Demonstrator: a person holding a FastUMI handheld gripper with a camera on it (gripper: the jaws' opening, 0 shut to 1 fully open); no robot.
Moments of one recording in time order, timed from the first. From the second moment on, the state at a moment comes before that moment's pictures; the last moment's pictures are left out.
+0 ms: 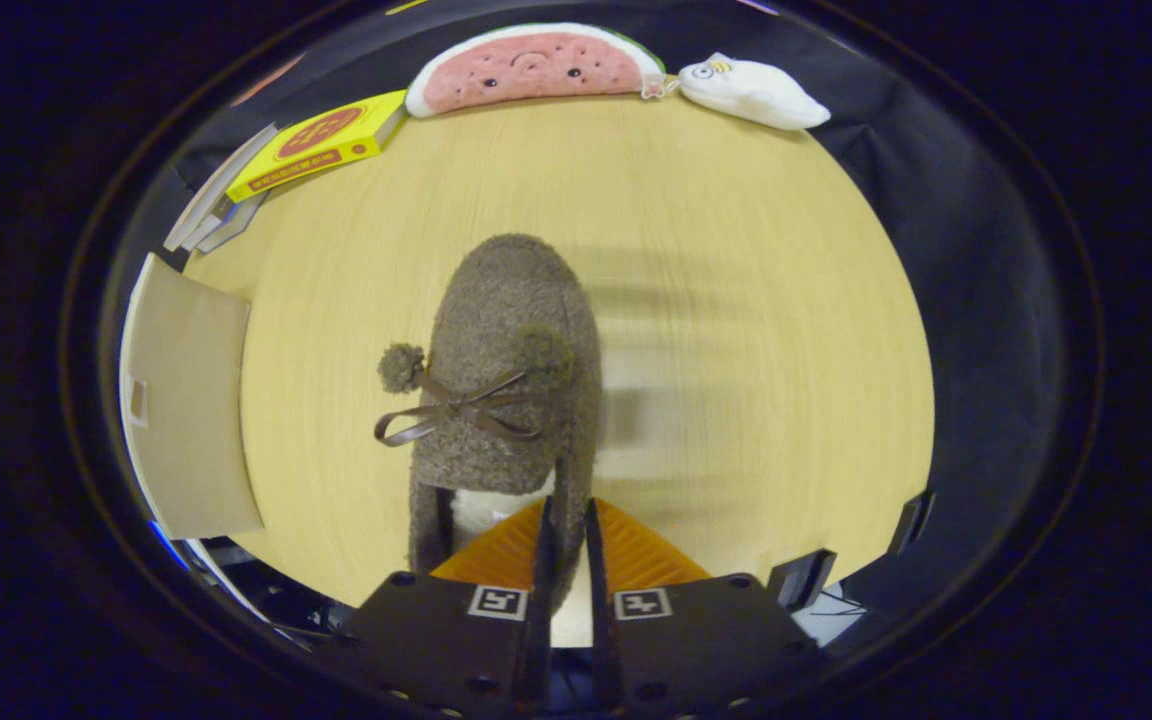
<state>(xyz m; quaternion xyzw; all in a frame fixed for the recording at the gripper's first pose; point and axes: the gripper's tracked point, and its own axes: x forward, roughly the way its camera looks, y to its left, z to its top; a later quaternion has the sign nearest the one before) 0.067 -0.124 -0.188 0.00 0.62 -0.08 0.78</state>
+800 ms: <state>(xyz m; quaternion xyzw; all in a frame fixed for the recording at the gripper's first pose) 0.053 -0.083 -0.147 0.09 0.61 -0.02 0.79</state>
